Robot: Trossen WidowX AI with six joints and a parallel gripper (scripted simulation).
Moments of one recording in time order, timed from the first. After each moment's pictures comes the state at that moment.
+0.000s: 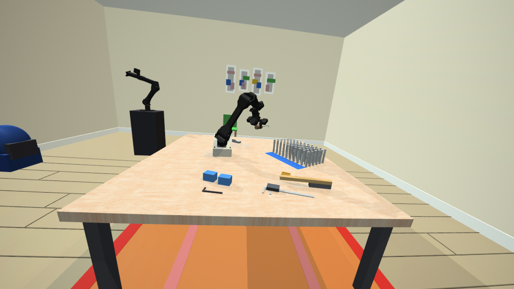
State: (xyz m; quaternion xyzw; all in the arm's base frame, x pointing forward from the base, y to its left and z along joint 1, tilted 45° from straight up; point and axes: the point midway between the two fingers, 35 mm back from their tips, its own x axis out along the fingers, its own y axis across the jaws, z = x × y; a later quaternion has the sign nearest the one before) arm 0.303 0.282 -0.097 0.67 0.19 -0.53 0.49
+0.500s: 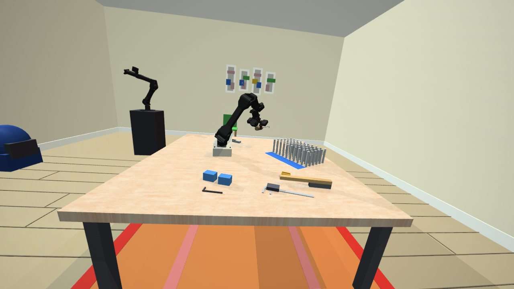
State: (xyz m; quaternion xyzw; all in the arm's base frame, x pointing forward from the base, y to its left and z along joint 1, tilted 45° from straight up) arm 0.308 0.277 -0.110 0.67 0.19 -0.52 0.49
